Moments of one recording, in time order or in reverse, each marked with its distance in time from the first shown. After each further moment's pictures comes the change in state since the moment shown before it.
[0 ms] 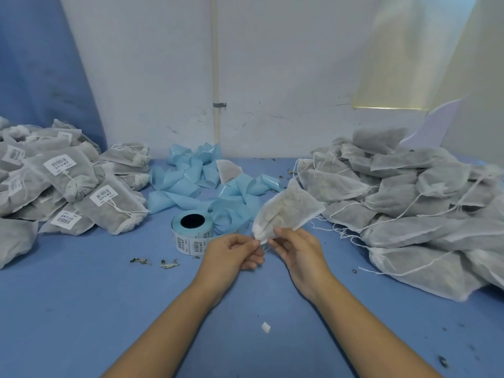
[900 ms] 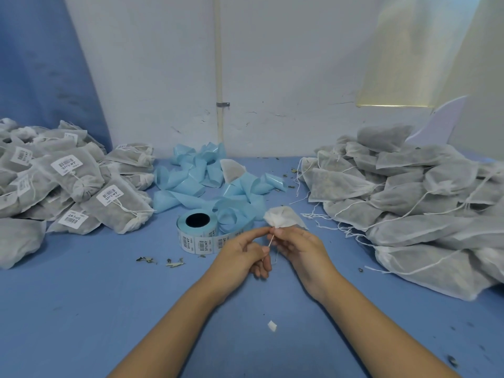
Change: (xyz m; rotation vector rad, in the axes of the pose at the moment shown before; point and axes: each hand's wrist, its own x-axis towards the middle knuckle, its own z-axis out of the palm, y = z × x) left_hand -0.002 0.001 -0.001 0.118 -0.243 0.094; right_hand -0.006 -0.004 0.002 -0.162 -0.113 -0.005
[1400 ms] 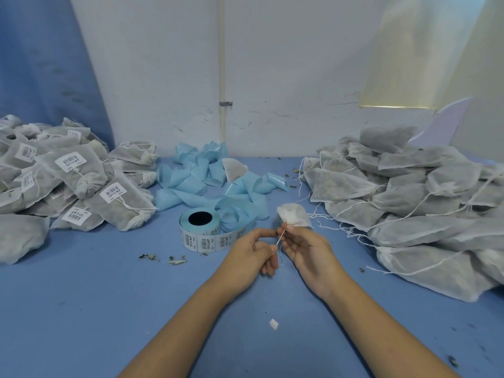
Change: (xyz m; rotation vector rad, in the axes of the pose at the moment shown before) left_hand 0.003 0.000 0.009 0.124 0.012 0.013; right_hand 0.003 -0.003 -0.003 0.191 0.104 0.073
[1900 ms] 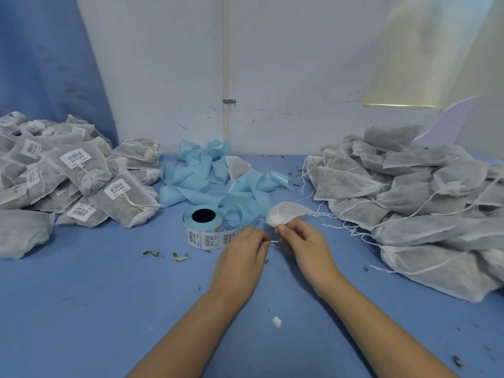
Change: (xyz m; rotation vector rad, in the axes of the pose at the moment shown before) left_hand -0.006 -0.015 -0.001 0.770 0.345 0.283; right_hand -0.002 0.009 0.001 -0.739 -0.021 -0.302
